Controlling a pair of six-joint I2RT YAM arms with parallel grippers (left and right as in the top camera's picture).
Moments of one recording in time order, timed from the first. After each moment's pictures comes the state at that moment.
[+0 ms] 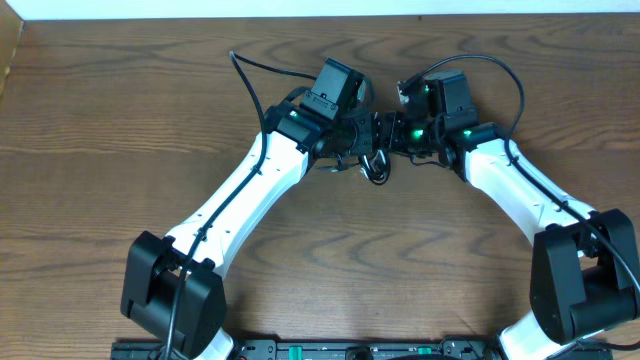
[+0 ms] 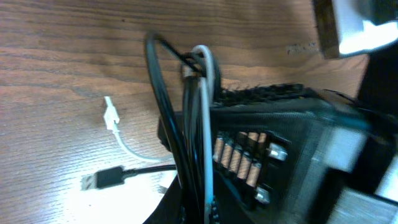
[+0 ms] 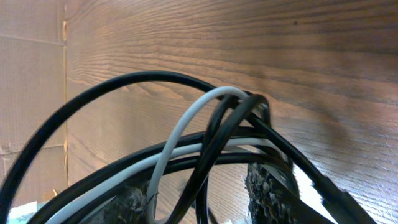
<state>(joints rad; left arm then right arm) -0.55 1.75 1.48 -0.72 0.24 -0.57 0.31 1.76 1.15 -0.24 -0.58 0.61</state>
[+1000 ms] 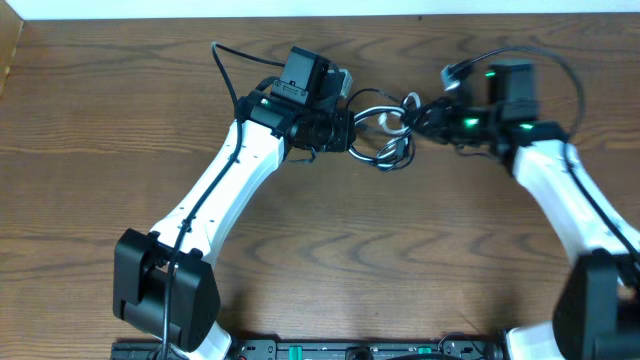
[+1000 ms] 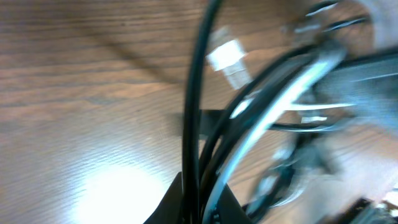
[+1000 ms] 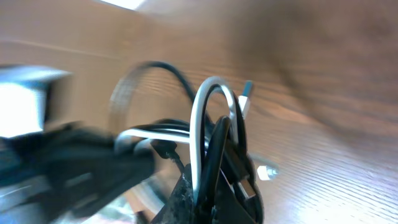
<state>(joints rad) -0.43 1.75 1.48 -0.78 0.38 -0.30 0.08 1.62 1.15 -0.31 -0.87 0.54</state>
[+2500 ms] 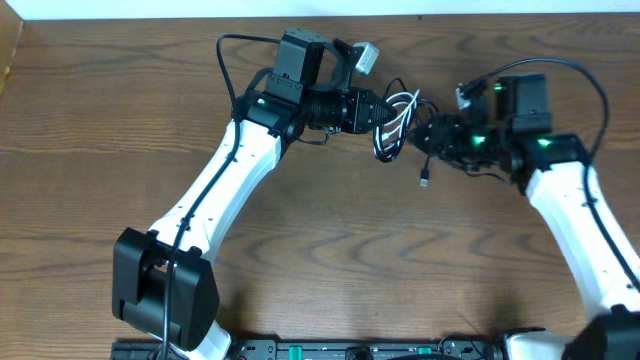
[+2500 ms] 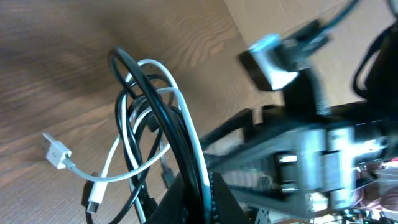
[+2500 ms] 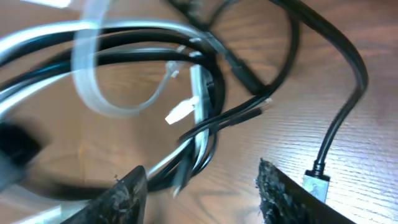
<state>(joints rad) -0.41 1.75 1.47 -0.42 0.86 -0.37 0.15 1.49 1.15 -0.62 -0.60 0.57</state>
